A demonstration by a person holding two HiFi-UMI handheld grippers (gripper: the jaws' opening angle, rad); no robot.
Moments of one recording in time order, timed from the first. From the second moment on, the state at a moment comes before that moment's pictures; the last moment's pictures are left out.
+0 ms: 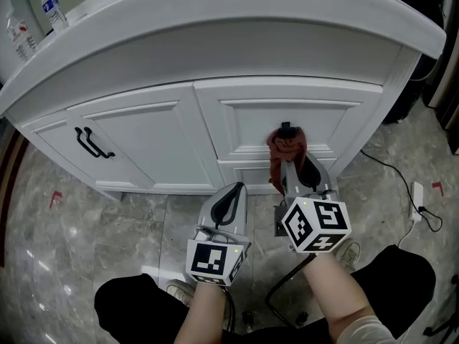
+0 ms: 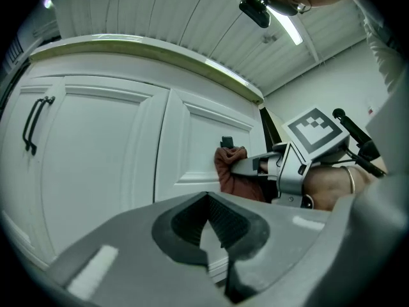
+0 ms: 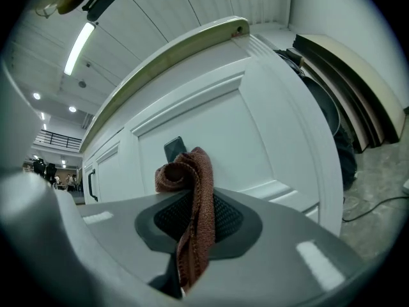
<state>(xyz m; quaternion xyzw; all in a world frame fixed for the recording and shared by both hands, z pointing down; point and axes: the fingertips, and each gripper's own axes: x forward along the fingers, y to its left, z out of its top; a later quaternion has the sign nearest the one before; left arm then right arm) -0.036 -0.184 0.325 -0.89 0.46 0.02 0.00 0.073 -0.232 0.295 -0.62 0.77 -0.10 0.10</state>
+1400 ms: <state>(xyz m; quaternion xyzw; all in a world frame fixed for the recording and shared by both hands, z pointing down) 0.010 -0.193 0.357 -0.90 0.44 0.04 -0.05 0.176 -0.194 0.343 -0.70 0.70 -0.11 0.08</state>
